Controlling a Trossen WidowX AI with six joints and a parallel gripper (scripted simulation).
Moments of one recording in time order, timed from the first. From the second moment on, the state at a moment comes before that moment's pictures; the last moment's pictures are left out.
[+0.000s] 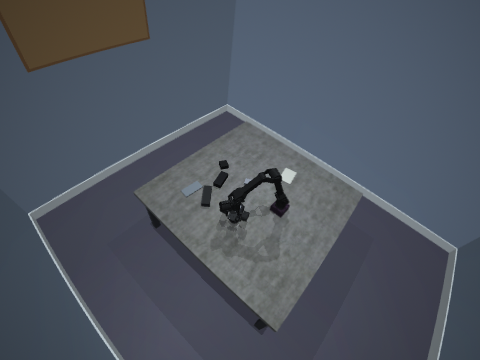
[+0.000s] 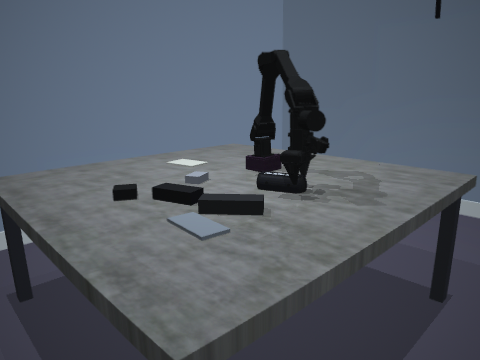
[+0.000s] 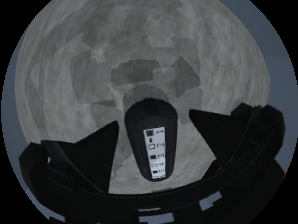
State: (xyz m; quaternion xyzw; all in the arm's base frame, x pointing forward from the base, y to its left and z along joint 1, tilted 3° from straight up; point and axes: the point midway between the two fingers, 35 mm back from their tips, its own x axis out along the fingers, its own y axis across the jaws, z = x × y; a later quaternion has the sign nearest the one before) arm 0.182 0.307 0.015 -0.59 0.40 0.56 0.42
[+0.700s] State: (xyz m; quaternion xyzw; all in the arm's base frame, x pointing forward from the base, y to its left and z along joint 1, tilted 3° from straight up) arm 0.180 0.304 0.006 -0.59 0.40 0.56 0.42
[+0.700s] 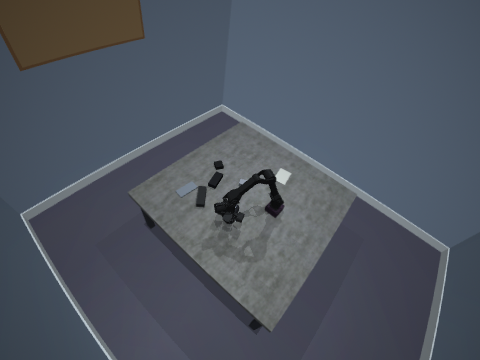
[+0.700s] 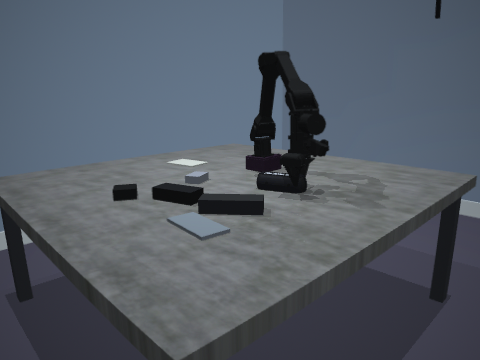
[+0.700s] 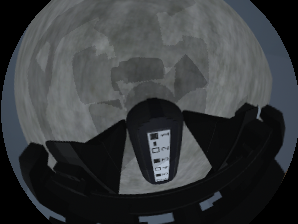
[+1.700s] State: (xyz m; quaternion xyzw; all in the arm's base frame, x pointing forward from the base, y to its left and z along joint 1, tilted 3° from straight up) arm 0.180 0.300 0.018 -0.59 0.41 0.56 0.42
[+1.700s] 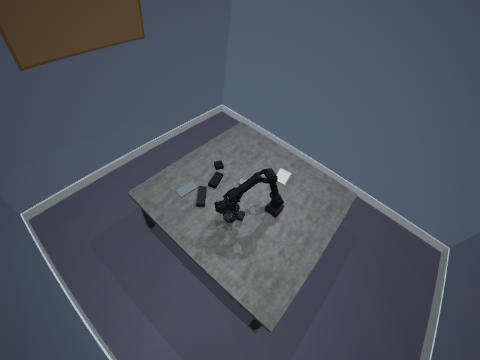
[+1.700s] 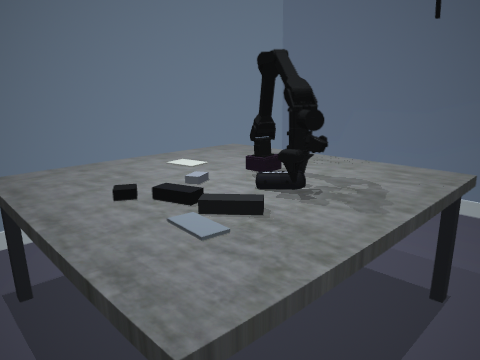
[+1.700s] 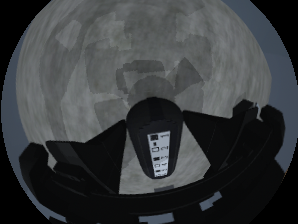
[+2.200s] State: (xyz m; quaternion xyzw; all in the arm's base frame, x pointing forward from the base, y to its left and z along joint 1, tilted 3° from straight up) arm 0.180 0.296 0.030 -0.59 0.41 0.56 0.42
